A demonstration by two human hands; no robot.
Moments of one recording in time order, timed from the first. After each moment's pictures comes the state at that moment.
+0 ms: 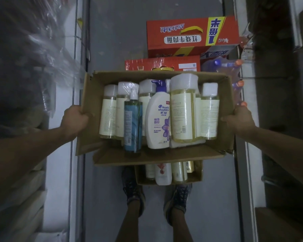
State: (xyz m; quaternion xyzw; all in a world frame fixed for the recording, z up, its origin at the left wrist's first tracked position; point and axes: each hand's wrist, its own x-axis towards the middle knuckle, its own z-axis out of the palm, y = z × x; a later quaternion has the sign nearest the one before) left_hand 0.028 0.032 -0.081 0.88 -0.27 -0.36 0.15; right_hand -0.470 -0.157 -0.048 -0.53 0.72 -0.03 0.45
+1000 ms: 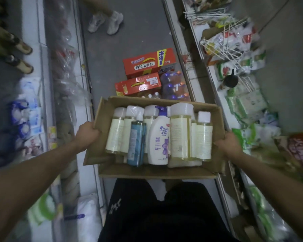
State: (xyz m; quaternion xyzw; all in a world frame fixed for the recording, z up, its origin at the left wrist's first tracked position) left_hand -0.138 0.148 0.289 0.84 -0.37 -0.39 0.05; right_hand -0.673 0.094 0.263 -0.47 0.78 -0.02 0.41
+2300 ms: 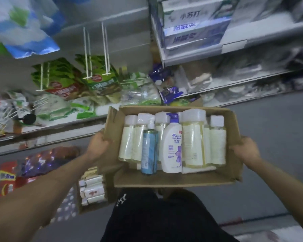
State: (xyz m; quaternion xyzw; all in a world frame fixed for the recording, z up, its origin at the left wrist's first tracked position) left_hand -0.673 0.347 0.335 0.30 -0.86 -0.36 -0.18; right_hand -0.763 0.885 0.299 0.23 0.89 -0.28 0.27
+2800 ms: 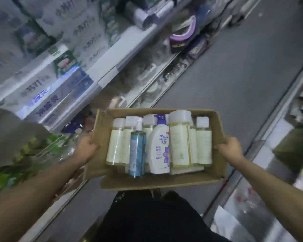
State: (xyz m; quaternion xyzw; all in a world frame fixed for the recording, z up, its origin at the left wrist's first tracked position) left_hand -0.945 0.580 0.328 0.07 -0.89 -0.31 -0.33; right_hand -0.697 1.065 0.307 0.49 0.78 -0.35 0.15
